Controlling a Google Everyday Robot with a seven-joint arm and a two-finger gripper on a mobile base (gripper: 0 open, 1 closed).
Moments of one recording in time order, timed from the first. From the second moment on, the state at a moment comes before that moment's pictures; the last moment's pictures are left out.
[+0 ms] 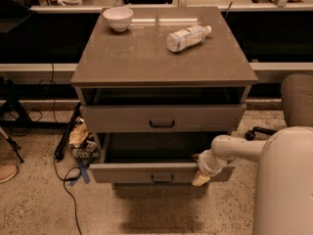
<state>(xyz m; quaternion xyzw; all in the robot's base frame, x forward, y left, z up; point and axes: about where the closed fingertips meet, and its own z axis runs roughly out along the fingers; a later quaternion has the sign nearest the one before) 0.567 -0.178 0.380 -0.68 0.71 0.07 0.17</state>
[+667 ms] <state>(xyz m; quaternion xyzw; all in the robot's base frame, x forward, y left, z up) 0.568 -0.178 0.381 -0.68 0.71 0.07 0.17</state>
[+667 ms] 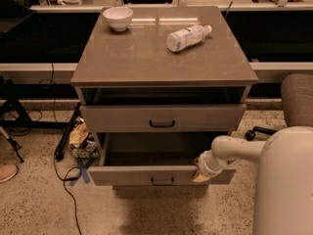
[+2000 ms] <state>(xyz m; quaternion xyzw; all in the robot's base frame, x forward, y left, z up) 0.546 -0.179 0.381 -0.68 0.71 0.08 0.17</state>
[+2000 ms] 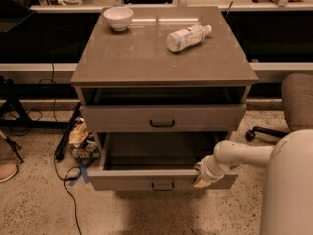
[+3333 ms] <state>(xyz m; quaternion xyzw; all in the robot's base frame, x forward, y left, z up) 0.537 -0.179 0.399 -0.69 0.70 0.07 0.17</state>
